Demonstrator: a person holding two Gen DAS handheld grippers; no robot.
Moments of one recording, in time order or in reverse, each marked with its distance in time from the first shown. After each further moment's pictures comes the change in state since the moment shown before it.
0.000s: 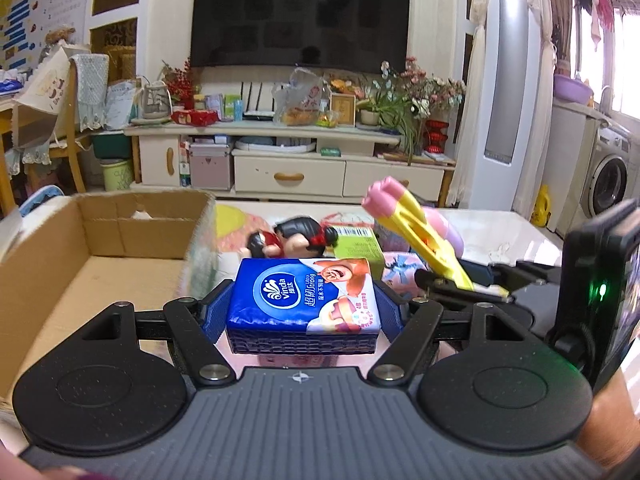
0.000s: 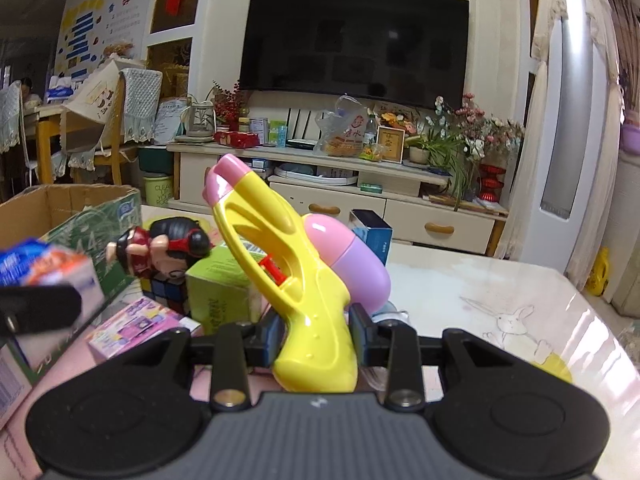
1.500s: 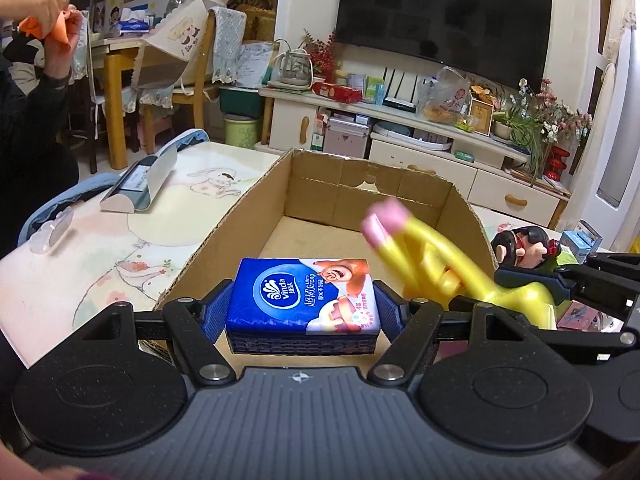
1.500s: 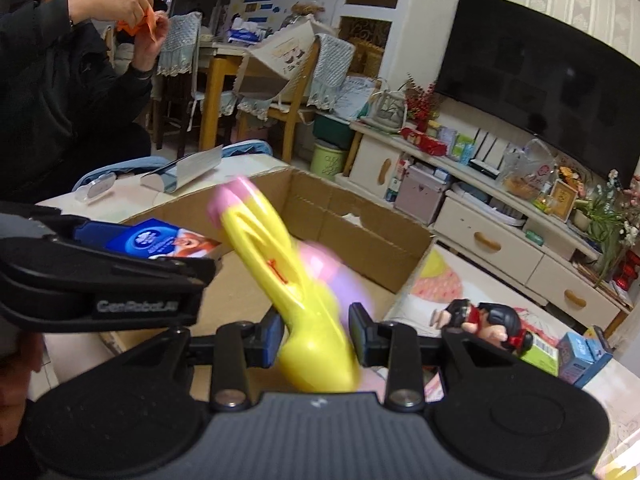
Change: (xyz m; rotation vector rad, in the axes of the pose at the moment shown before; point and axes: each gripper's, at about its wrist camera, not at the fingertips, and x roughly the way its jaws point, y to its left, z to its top) left arm -0.017 0.133 -0.008 -0.233 0.066 0.298; right arm -0.028 0.186 0.039 -0.348 0.072 0.395
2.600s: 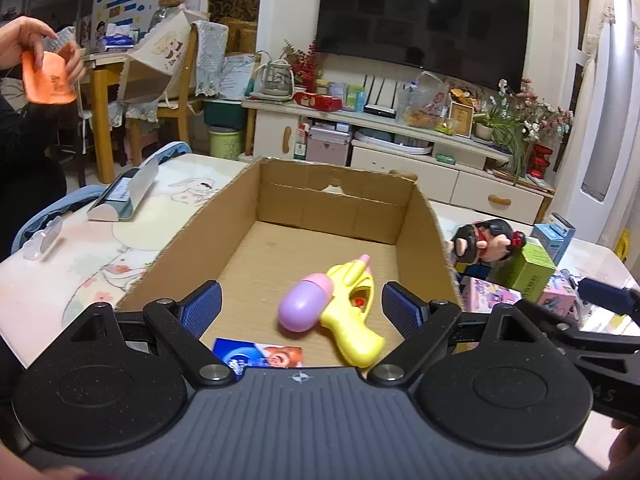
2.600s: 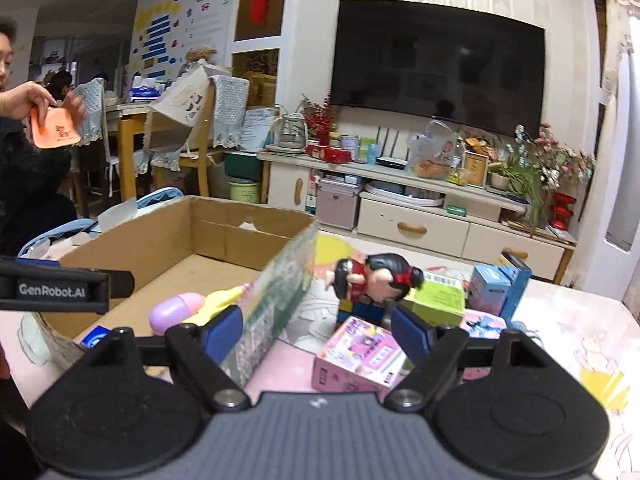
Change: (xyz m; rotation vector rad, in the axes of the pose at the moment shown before) left arm -0.014 -0.013 -0.005 0.042 -0.037 -0.041; right arm -0.050 -0.045 -0.053 0.284 -0.110 -0.212
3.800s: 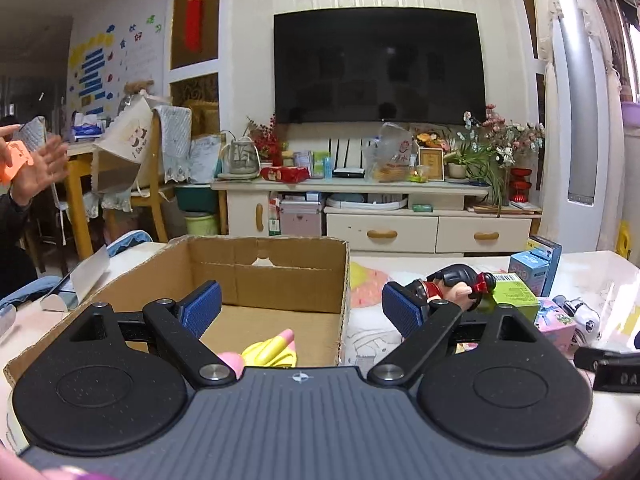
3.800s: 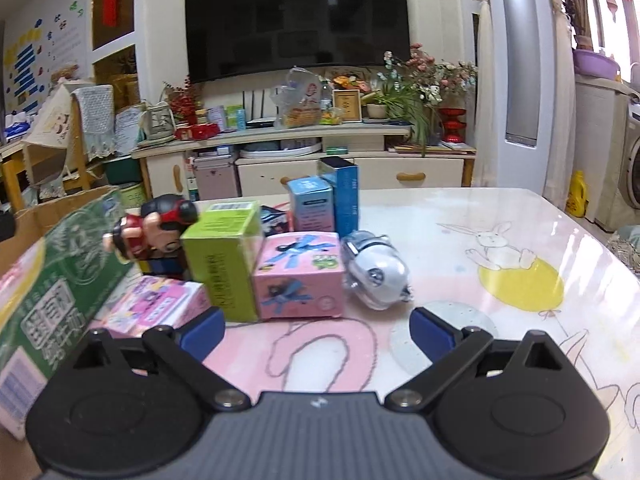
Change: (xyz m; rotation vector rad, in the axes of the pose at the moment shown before) left arm 0.042 -0.045 0.003 0.156 -0.250 -0.017; right arm 0.015 -0.134 -0.050 0.278 0.083 -0.265
